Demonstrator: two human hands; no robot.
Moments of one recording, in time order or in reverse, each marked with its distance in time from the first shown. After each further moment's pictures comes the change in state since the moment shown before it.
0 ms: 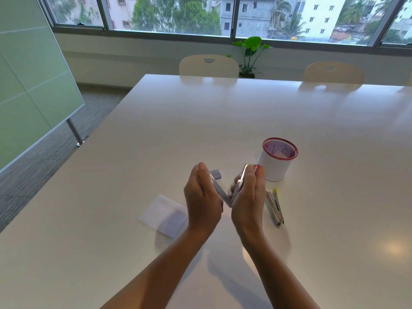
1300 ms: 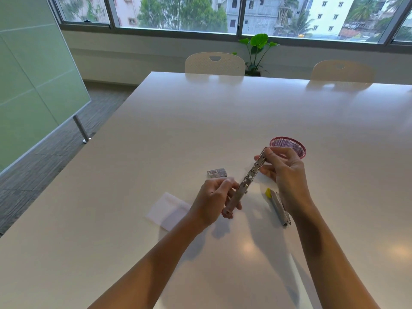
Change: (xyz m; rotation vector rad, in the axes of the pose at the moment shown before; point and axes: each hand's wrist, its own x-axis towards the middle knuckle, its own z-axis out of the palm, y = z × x) left_hand 0.016 -0.008 -0.017 -0.169 -0.705 -0.387; right_hand 0.076 -0.008 -0.055 0.054 -0.145 0.178
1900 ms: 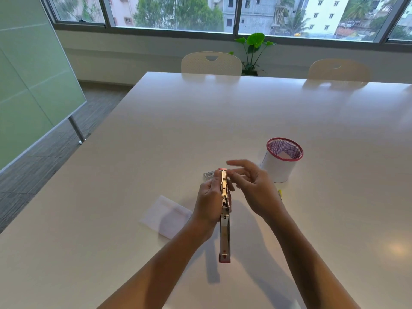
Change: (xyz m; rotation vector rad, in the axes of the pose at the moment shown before) left_hand 0.007 -0.005 0.017 -0.218 0.225 -0.109; right_hand -0.015 0.022 0.025 -0.348 -0.313 -0.059
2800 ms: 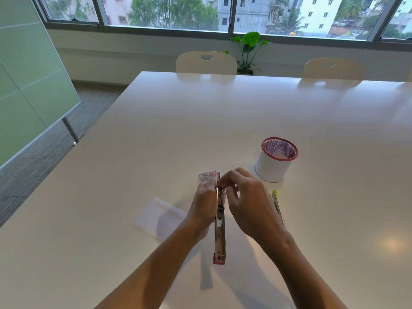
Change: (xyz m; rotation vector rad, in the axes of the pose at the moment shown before) left_hand 0.007 -0.001 0.003 0.128 0.008 -0.060; right_hand -0.032 -0.019 0.010 -0.552 0.076 -0.278
